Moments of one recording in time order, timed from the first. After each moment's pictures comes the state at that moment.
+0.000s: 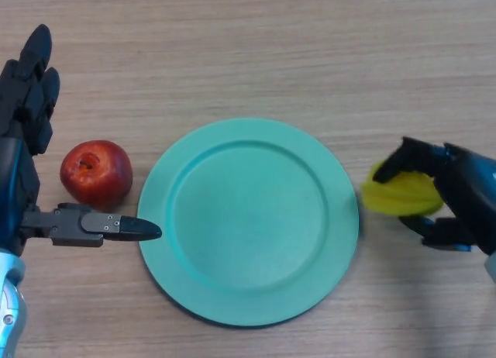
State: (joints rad) left arm -0.01 0.26 0.17 -0.49 -0.06 0.18 -0.06; right arm -0.08 -0.26 -0.01 -0.20 -0.64 -0.01 0.19
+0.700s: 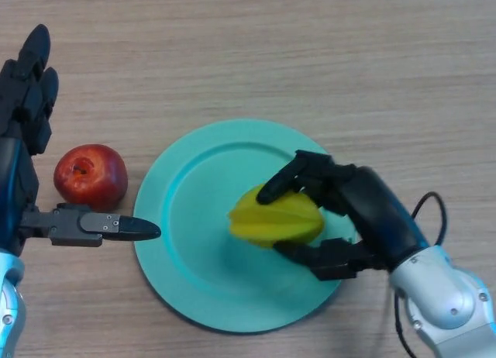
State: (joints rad) left arm -0.01 0.26 0.17 -0.49 -0.06 0.18 -0.06; right arm -0.10 -0.19 0.34 -0.37 -0.24 0.40 0.15
